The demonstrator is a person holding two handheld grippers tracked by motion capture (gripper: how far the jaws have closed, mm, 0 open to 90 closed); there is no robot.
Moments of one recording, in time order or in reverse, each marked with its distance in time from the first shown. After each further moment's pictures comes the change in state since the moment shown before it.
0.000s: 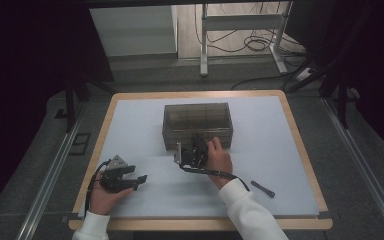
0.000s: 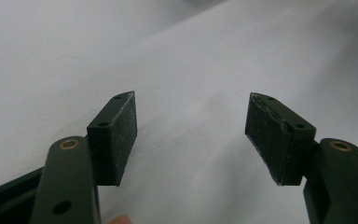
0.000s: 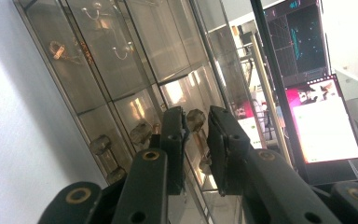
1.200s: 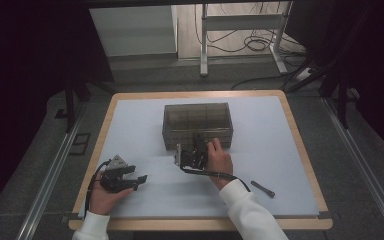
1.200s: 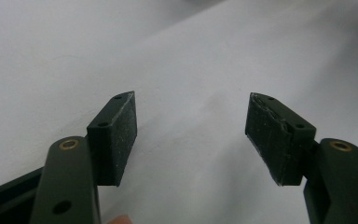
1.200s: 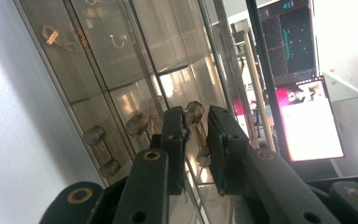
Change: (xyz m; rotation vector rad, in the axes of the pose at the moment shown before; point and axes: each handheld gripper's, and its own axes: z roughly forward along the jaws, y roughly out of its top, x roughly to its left) left arm 0.000 0.000 0.000 0.002 0.000 0.000; right arm 0.005 -0.001 0.000 0.022 -0.042 -0.048
